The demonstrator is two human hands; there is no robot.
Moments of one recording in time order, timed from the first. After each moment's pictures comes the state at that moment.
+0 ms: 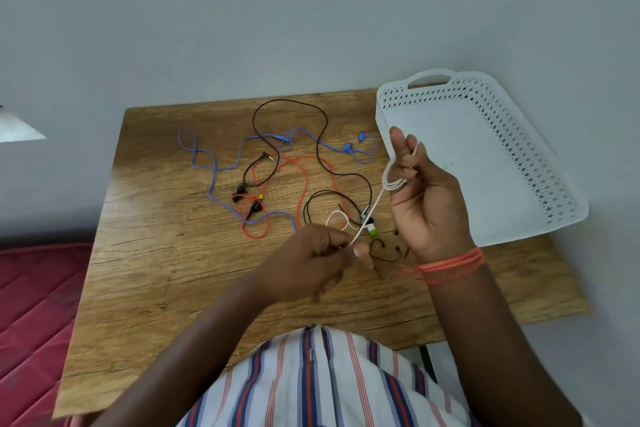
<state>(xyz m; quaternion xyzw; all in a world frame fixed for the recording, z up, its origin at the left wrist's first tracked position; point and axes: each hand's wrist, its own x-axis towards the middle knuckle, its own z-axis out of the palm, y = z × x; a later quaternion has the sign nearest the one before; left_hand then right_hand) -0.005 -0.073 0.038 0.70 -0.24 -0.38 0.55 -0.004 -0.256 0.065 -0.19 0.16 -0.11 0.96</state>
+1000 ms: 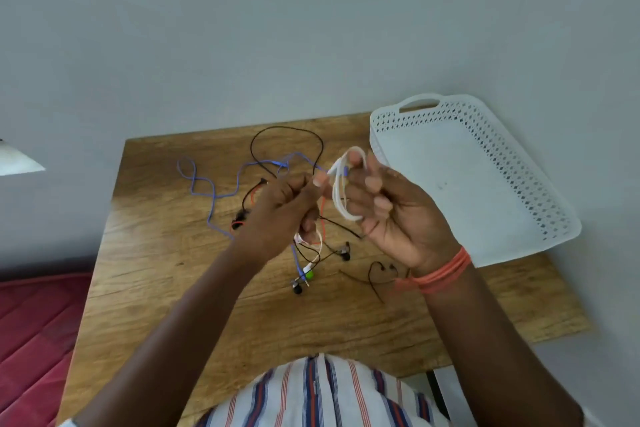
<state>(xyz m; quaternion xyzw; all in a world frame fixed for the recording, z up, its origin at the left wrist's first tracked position) 0.057 -0.076 0.063 0.68 -0.19 -0.19 0.68 0.015 -0.246 0.077 -0.23 -0.08 0.17 0.95</state>
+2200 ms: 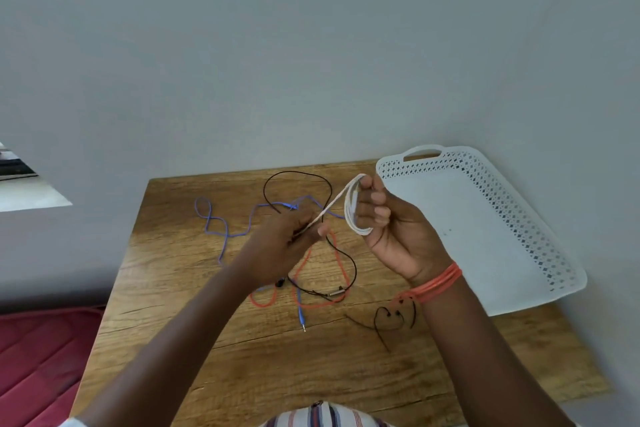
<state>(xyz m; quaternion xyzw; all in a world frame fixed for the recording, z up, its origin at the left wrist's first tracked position) 0.093 -0.058 0.049 0.83 -0.34 -0.06 0.44 0.049 -0.254 0.083 -0.18 -0.05 0.17 0.97</state>
